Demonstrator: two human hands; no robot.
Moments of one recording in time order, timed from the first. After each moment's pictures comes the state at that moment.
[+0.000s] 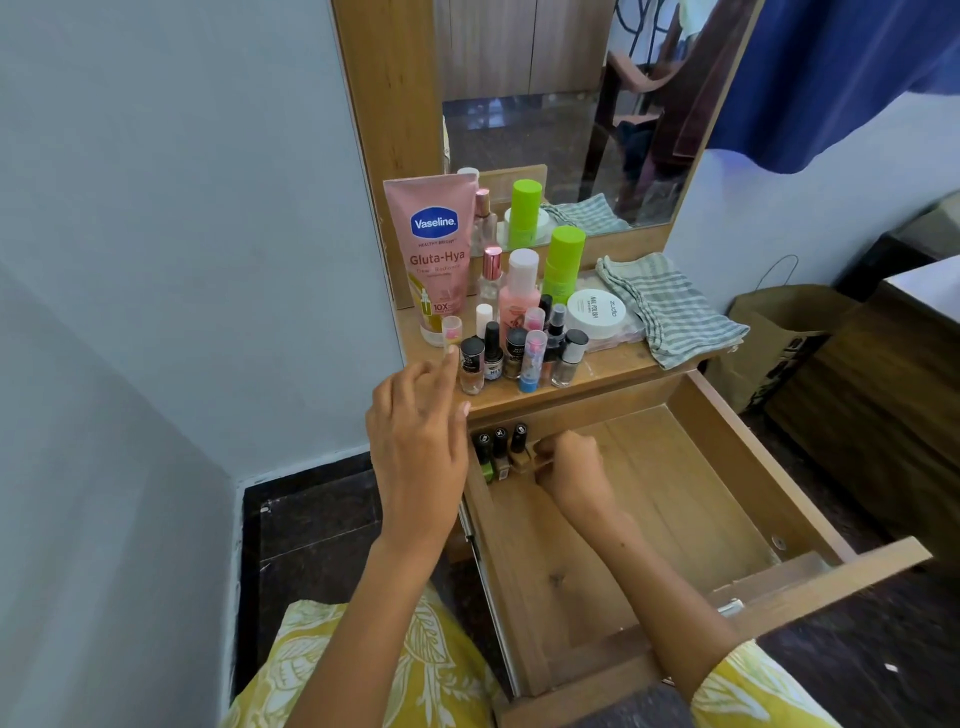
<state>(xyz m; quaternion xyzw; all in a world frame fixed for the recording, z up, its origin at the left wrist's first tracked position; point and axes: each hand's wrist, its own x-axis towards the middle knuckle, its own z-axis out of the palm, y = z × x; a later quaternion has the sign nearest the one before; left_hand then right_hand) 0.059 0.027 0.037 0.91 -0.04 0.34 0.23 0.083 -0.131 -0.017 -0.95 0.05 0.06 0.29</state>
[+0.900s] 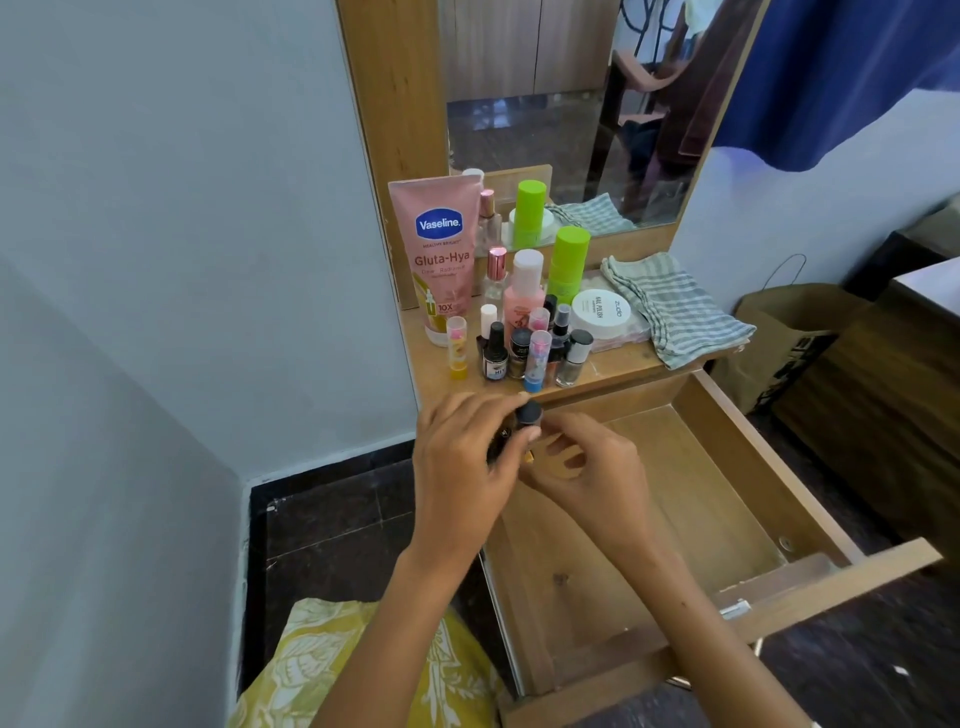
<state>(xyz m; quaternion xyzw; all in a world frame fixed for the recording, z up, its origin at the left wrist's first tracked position) 0.046 0.008 0.044 0.88 -0.16 0.31 0.32 0.043 -0.139 0.027 -0.91 -0.10 -0.14 0.39</state>
